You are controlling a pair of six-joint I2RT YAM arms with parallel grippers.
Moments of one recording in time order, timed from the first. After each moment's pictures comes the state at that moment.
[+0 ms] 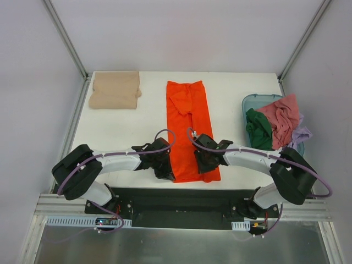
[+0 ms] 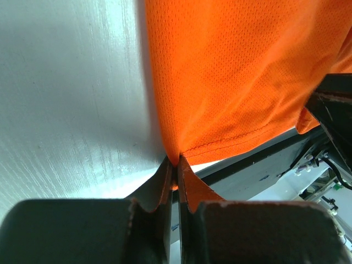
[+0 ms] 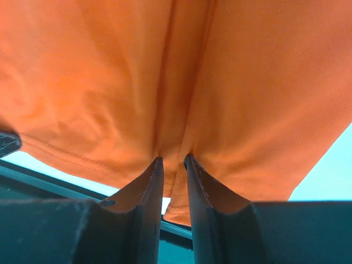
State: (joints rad) left arm -0.87 1.46 0.61 -0.23 0.29 -1.09; right arm 0.89 1.46 0.78 -0.54 0.01 0.56
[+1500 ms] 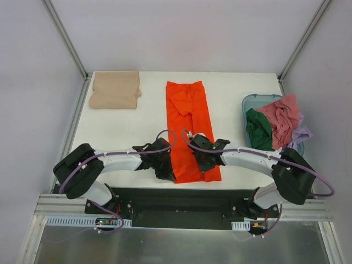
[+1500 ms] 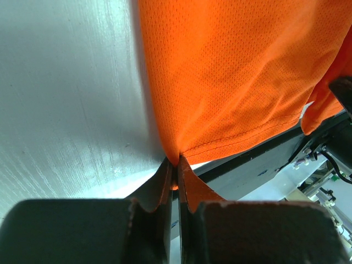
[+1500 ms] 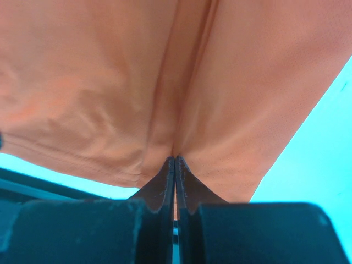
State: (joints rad) left arm -0.87 1.48 0.61 -0.22 0.31 -1.08; right arm 0.96 1.49 0.84 -0.66 0.18 0.48
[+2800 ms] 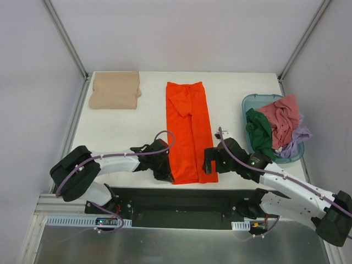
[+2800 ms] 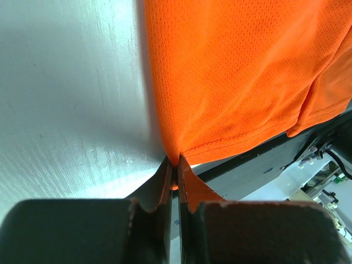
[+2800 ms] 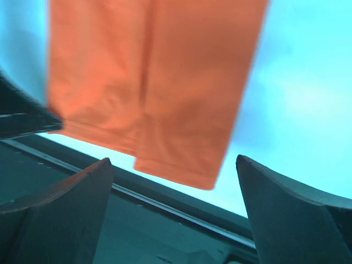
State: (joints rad) left arm -0.87 1.44 0.58 -0.23 0.31 -1.08; right arm 0.89 0.93 0.65 -0.61 0.13 0.59
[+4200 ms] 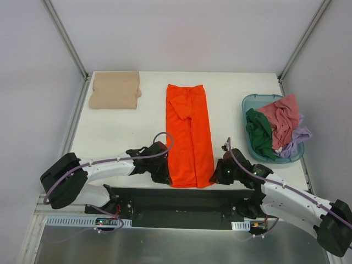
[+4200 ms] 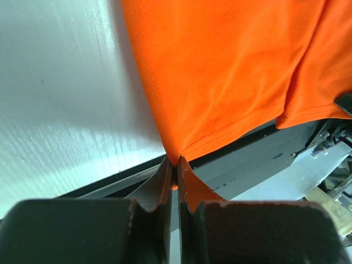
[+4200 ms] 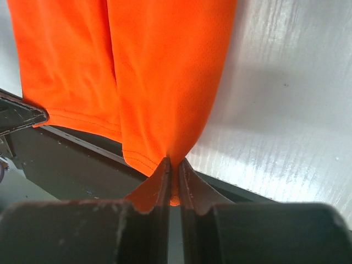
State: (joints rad) left arm -0.92 1.35 0.57 -0.32 0.27 -1.08; right arm 0.79 0.80 0.35 -0.51 -0.11 0.85
